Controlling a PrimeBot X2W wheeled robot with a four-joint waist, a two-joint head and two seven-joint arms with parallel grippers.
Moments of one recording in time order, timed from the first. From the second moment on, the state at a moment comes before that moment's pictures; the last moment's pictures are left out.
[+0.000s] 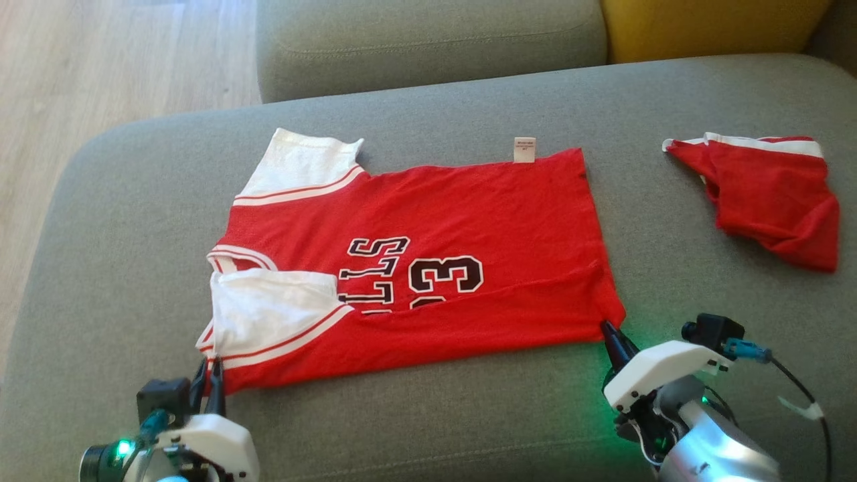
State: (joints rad) left arm -0.07 0.15 -0.18 0.57 -0.20 0.09 -0.24; right arm -0.49 -0.05 0.33 1.21 0.94 0.13 -0.24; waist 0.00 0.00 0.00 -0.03
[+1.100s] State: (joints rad) left arm 0.19 0.25 -0.25 0.40 -0.19 0.10 -0.11; right arm -0.44 -0.09 0.35 1.26 0.77 0.13 -0.07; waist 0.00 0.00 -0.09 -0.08
